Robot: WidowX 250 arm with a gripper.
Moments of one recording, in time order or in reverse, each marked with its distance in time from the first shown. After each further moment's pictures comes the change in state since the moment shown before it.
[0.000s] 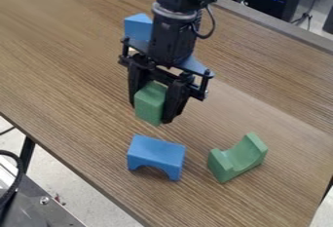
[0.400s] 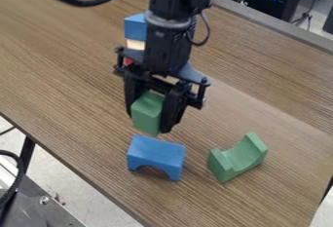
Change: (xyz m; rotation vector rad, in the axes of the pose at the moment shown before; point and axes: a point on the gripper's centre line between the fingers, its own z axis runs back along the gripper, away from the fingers) arm -0.009 -0.005 -0.009 -0.018 -0.037 -0.001
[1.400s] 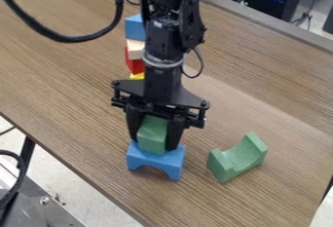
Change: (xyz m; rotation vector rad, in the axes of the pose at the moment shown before) arm 0.009 -0.001 -0.031 0.005 -0.101 0.248
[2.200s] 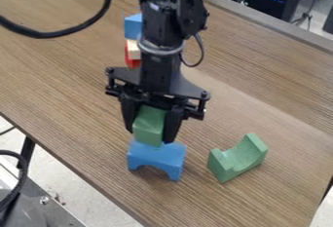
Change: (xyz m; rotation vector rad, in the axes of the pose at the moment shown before) arm -0.009 0.002 0.022 0.011 -0.035 -0.019
